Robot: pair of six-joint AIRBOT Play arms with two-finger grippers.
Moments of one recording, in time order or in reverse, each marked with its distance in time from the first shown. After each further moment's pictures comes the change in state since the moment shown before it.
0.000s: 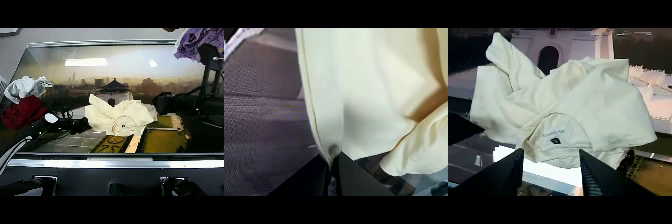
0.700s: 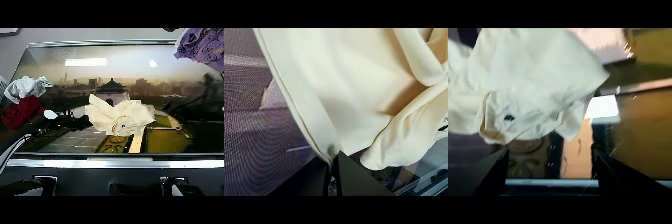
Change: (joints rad) left arm 0.000 -0.002 0.060 -0.006 -0.053 0.055; right arm -0.472 -0.121 -0.301 0.363 0.083 -0.150
